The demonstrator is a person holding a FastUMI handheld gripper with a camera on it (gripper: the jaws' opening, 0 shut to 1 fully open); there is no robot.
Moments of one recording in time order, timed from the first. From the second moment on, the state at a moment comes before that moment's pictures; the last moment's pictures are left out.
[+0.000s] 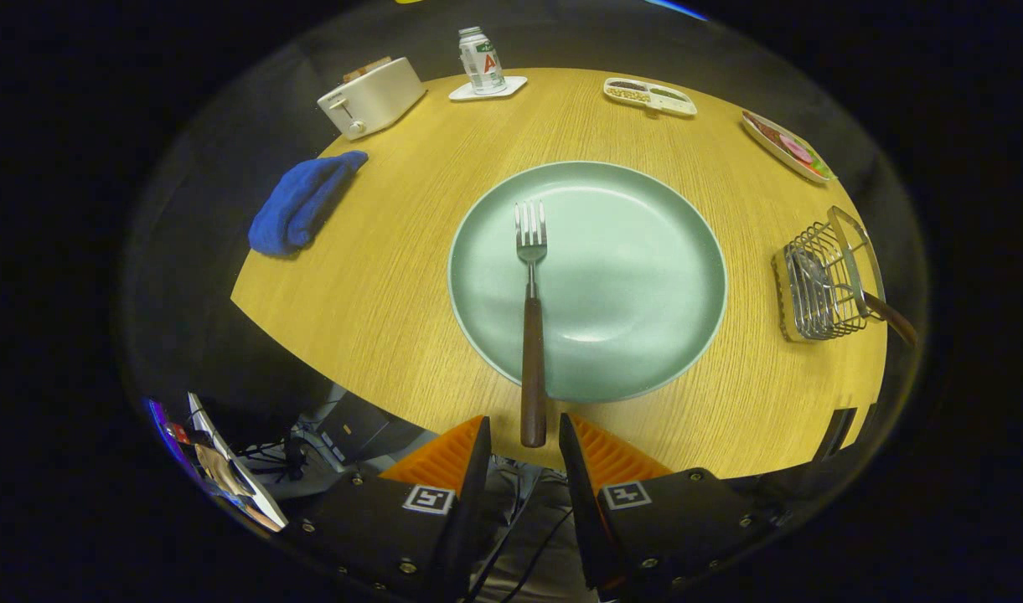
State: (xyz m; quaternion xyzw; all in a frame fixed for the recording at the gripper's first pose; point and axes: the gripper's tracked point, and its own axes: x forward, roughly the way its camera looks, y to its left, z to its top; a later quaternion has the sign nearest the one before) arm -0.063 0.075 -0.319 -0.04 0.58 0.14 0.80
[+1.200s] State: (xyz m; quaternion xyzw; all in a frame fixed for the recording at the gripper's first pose) arm -0.044 0.024 -0.264 -0.08 0.55 0.19 0.81
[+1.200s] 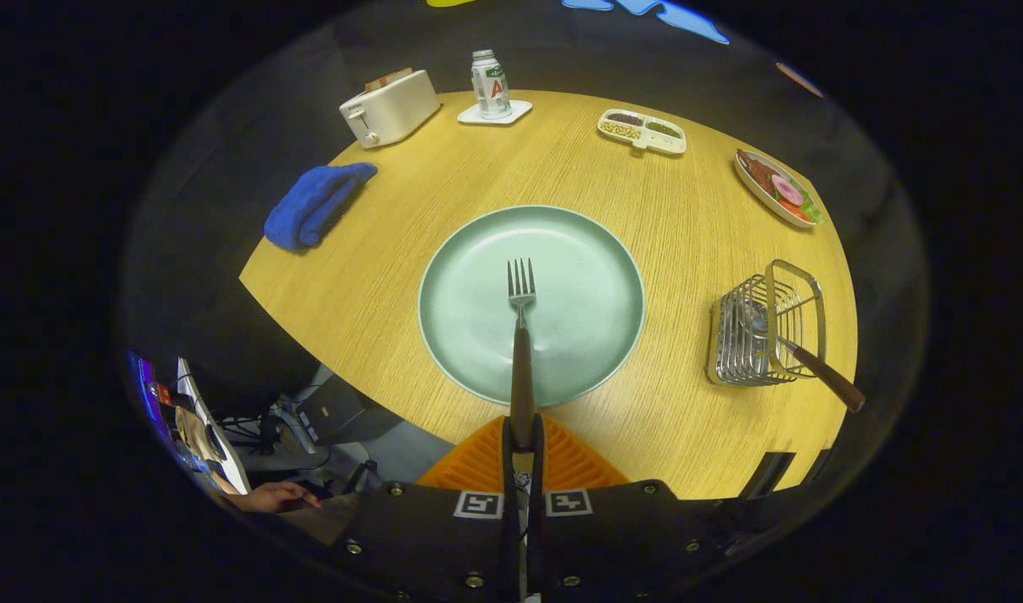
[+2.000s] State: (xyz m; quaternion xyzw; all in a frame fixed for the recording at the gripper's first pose) arm -0.022 -0.052 -0.155 -0.01 0.54 0.18 0.82
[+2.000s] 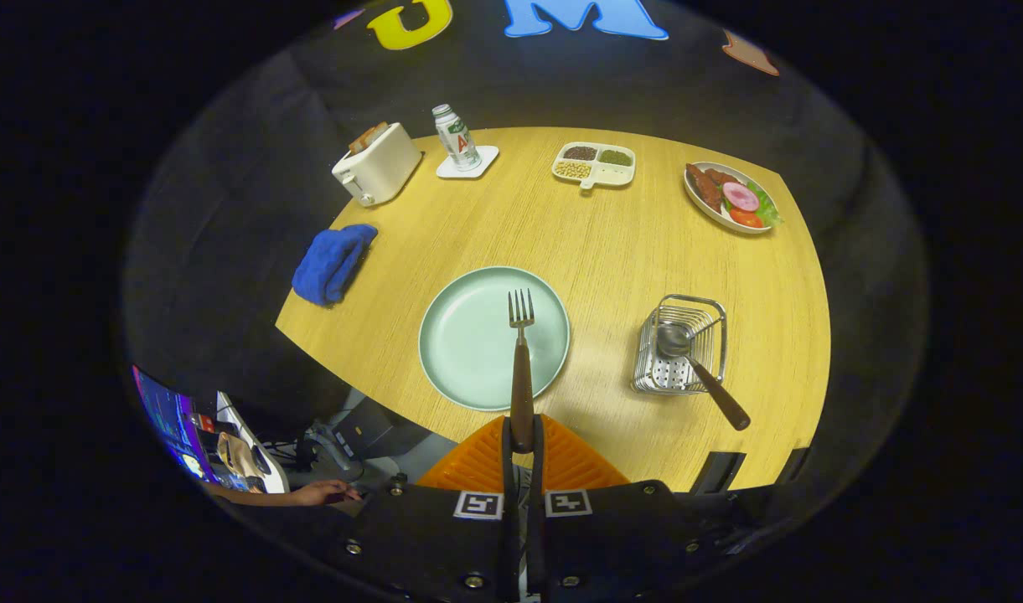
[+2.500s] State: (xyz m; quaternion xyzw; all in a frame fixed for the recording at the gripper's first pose) arm -0.031 -0.149 -0.111 -0.06 0.56 0.13 0.81
